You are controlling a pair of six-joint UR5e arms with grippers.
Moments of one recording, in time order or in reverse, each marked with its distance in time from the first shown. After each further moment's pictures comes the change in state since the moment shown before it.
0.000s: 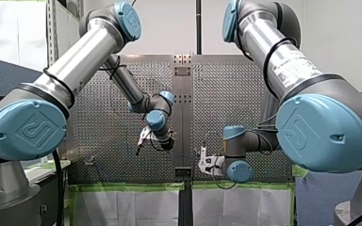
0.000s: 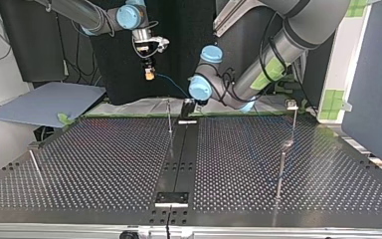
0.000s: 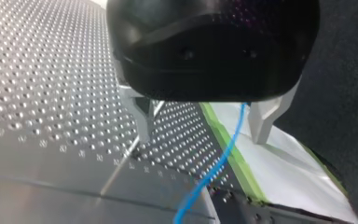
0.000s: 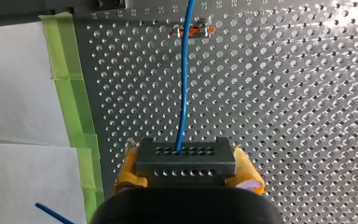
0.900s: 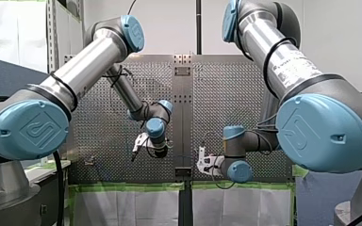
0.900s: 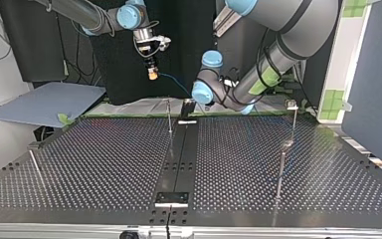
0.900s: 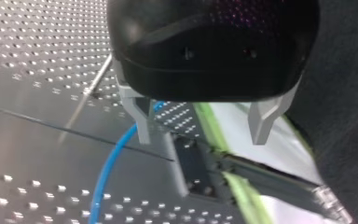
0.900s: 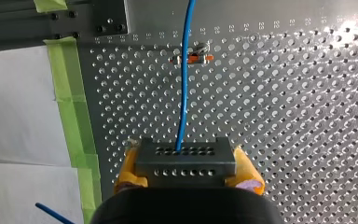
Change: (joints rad) left arm 0.025 -0.088 0.051 -0.029 -0.083 -0.010; right arm 0.002 0.000 -0.001 -0.006 -0.056 0.002
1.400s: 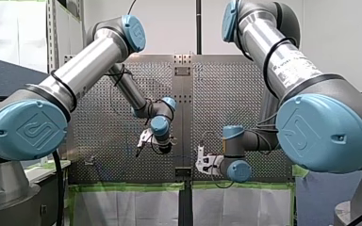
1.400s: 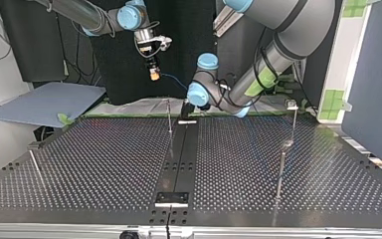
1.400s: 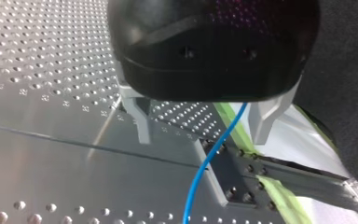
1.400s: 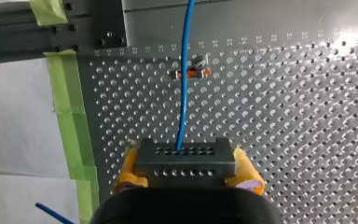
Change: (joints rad) left arm -0.019 -0.004 0.047 0.021 -0.009 0.059; right arm 0.002 0.000 -0.008 0.003 -0.027 0.000
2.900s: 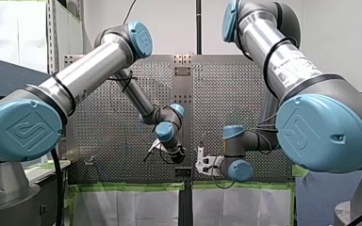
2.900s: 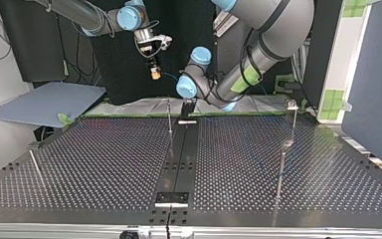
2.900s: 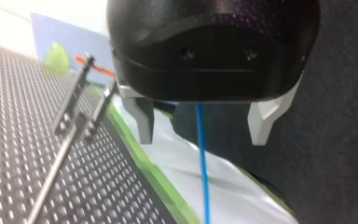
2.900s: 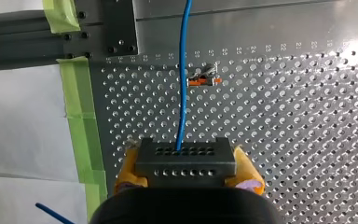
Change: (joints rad) left arm -0.071 -0.068 0.034 -0.052 0.164 0.178; right arm -0.004 0.000 -0.002 0.029 -0.027 -0.005
